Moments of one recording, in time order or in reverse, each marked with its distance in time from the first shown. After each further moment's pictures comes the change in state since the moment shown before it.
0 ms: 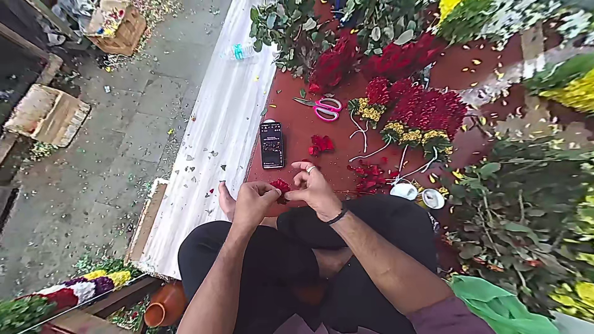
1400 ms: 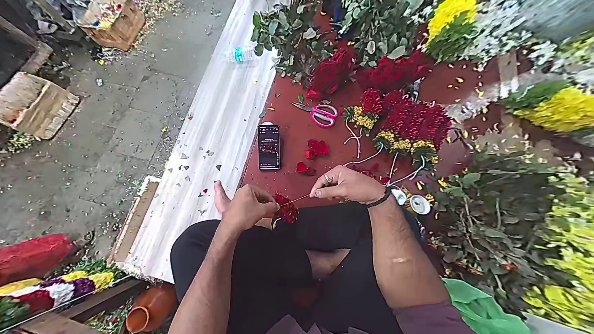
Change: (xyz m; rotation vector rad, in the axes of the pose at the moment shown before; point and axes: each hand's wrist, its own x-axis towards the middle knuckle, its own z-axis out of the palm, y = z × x) left_hand -0.001 0.011 -0.018 0.316 -0.290 -0.071; right_hand 0.010 -0.038 -0.103 -0.315 -0.555 -0.038
